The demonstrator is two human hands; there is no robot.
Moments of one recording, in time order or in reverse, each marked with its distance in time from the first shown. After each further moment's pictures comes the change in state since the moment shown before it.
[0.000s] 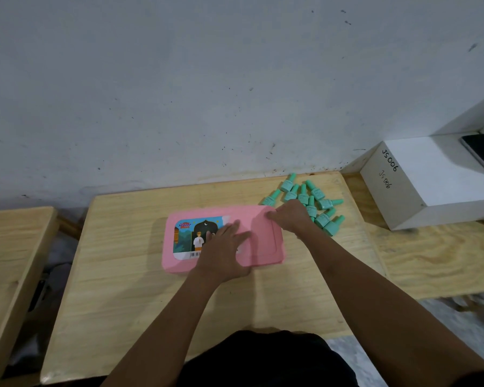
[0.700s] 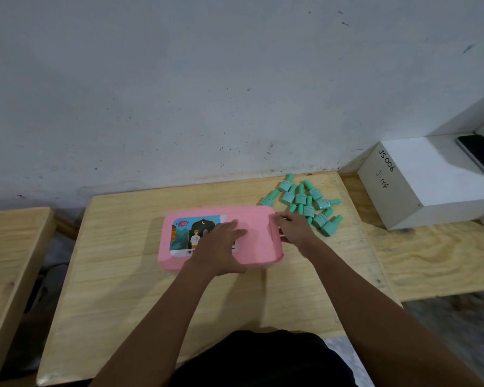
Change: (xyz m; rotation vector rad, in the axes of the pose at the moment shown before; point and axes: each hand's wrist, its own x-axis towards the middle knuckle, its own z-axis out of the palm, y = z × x) left_hand 0.004 0.000 -0.018 0.018 -0.096 -0.026; right_hand -0.019 0.031 0.013 0.566 -0.048 0.042
